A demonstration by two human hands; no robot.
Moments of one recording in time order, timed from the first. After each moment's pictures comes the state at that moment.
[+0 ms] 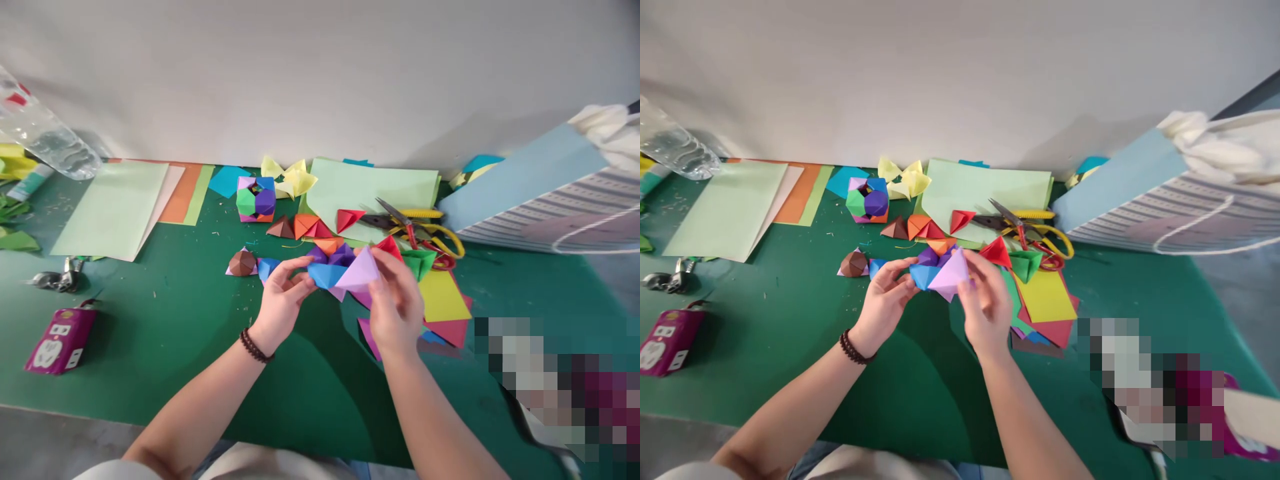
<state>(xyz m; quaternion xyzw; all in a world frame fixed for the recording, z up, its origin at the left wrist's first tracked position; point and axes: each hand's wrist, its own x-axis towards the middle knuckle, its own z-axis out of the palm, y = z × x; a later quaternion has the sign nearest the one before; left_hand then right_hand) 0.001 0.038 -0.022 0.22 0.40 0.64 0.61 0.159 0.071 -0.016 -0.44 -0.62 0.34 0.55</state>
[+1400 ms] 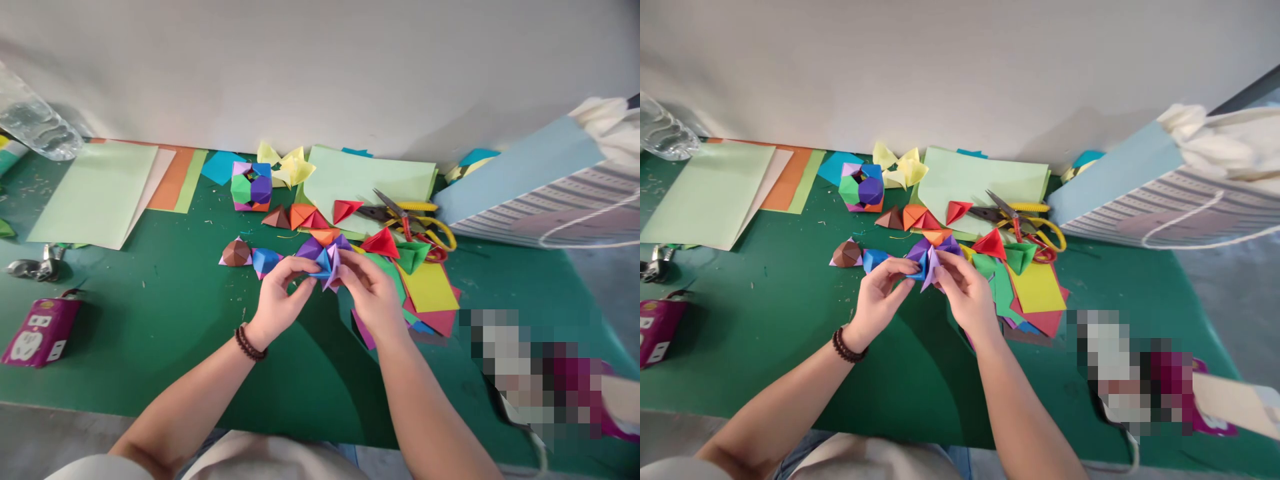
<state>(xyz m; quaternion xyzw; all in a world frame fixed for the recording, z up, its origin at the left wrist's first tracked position) 0.000 0.032 -0.020 0.50 0.47 0.61 0.41 0.159 0.076 -0.016 -0.47 -0.56 0.55 0.41</state>
